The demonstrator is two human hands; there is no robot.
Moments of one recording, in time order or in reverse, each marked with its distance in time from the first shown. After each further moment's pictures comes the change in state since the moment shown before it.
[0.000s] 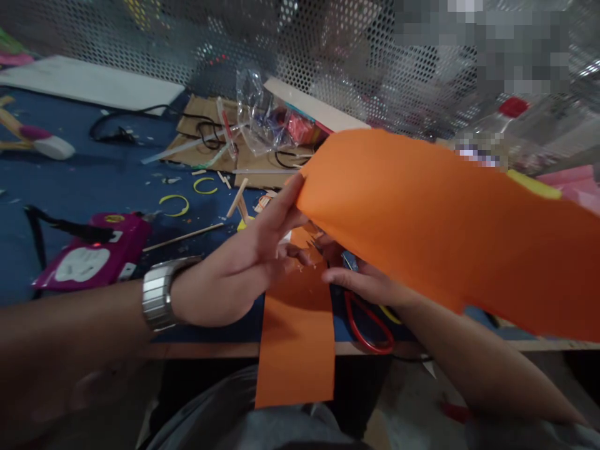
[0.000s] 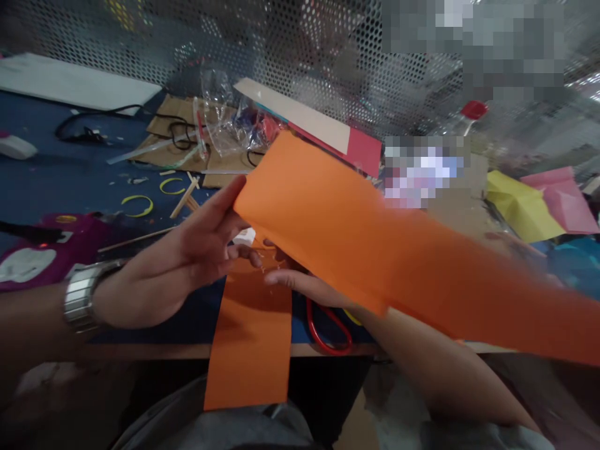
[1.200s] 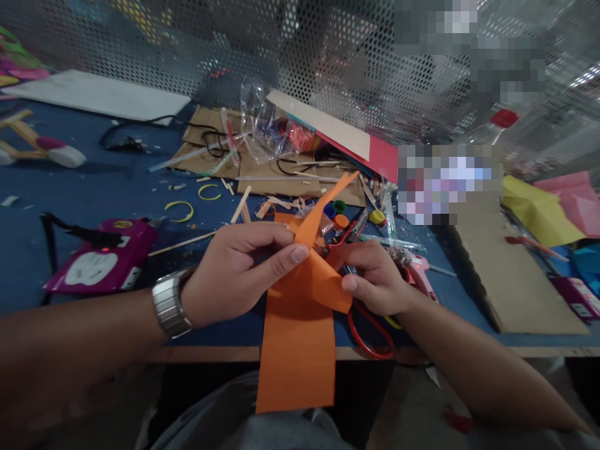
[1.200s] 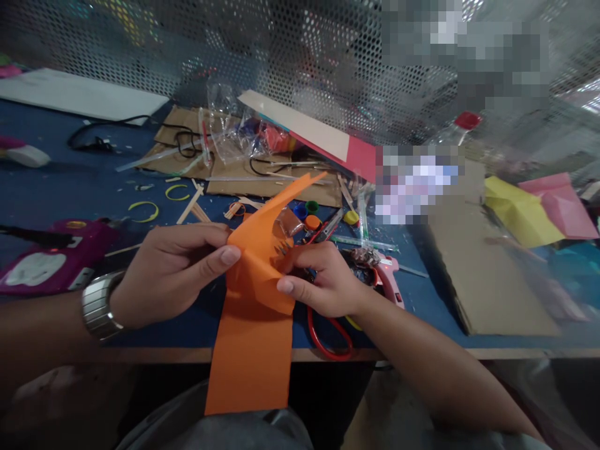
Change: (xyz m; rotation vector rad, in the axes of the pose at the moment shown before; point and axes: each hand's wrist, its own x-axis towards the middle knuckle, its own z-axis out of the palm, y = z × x) left_hand 0.002 0.014 0.004 0.455 0.289 0.011; right_hand 0.014 -0.021 -0.006 0.258 -0.072 -0.144
